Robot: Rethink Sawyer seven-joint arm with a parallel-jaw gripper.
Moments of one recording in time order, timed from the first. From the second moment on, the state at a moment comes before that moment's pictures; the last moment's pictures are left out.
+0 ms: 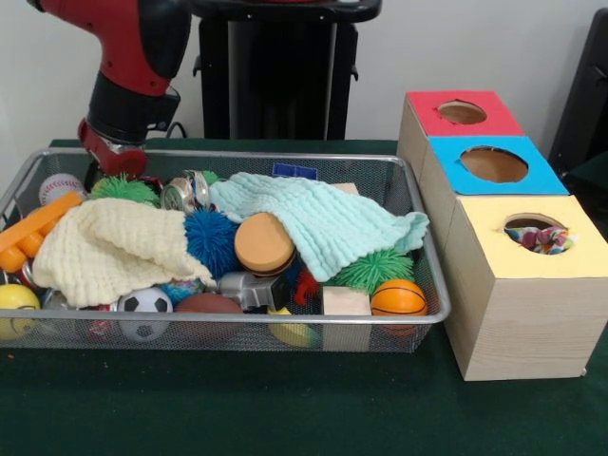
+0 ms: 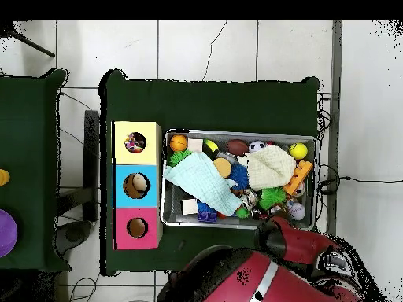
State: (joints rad) arm -0.41 -0.28 -0.39 1.70 -0.37 -0.16 2.57
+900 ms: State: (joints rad) arm -0.33 -0.20 -0.48 1.67 -0.34 -0.27 2.57
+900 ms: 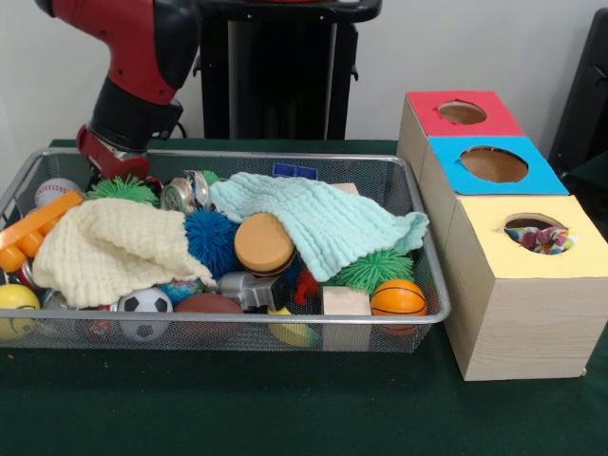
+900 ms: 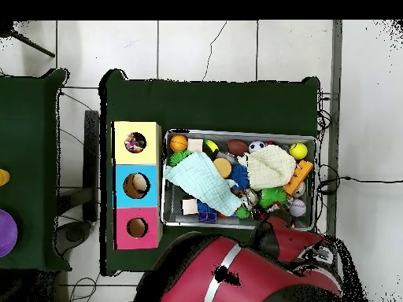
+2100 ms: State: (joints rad) arm -0.46 -0.55 -0.34 1.73 -0.39 -0.02 2.57
